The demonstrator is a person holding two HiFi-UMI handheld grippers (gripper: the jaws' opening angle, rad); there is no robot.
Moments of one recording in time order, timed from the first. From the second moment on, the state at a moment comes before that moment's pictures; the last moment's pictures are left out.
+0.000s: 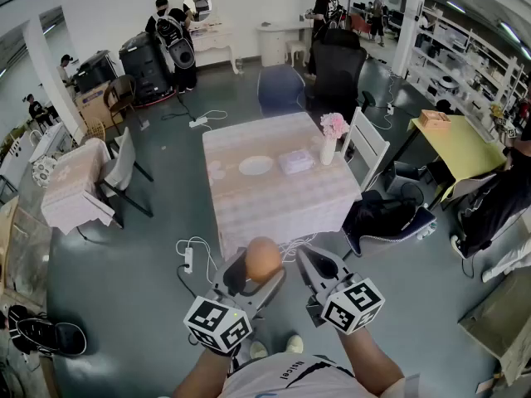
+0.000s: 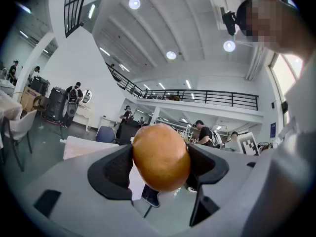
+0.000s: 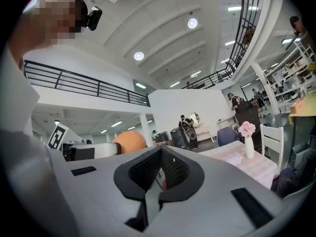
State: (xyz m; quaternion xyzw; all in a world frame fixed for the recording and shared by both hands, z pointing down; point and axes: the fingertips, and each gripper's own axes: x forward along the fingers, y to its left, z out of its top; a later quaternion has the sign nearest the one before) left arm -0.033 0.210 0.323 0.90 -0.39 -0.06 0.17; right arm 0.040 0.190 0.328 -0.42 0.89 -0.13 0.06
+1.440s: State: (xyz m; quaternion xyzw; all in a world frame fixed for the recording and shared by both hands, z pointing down) left arm -0.014 0.194 0.326 0.89 -0.42 -0.05 0.15; right arm 0.083 0.177 0.327 -0.40 0.90 -0.15 0.10
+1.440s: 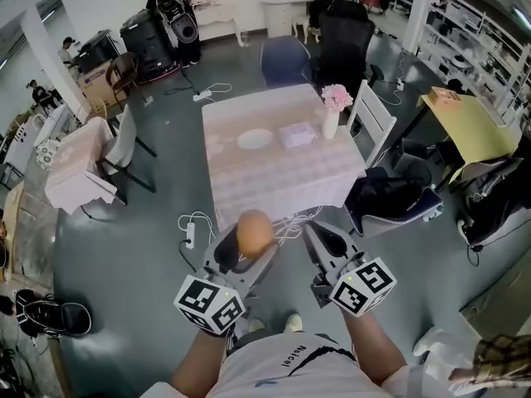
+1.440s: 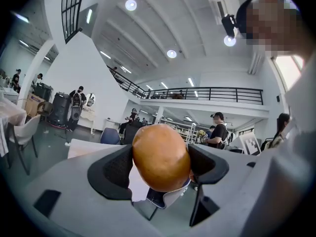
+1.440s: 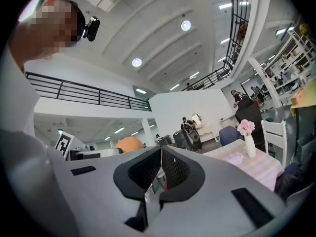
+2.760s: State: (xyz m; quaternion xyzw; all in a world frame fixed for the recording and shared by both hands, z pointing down) left arm -0.021 0.029 0.369 0.90 -0.41 -0.01 0.15; right arm 0.065 0.020 0.355 -0.43 0.89 -0.13 0.06
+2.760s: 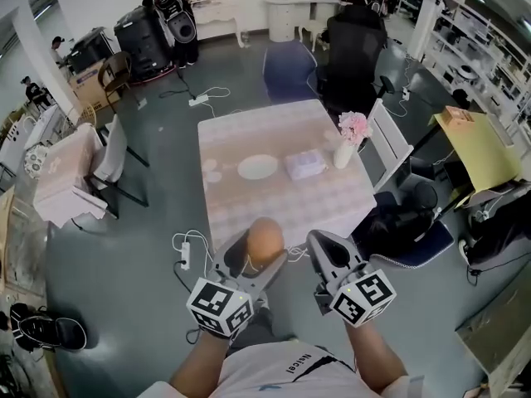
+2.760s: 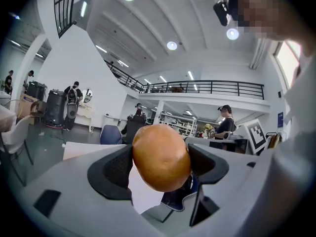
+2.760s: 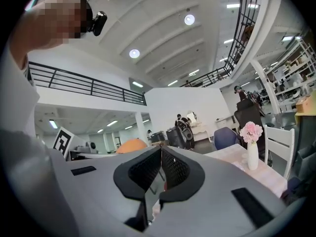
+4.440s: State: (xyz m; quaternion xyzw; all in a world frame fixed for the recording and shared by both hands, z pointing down) left arm -0.035 -0.300 0.553 0.89 -0.39 0.18 0.16; right arm 0.027 -0.303 0.490 -0.39 0.90 -0.18 -0.03
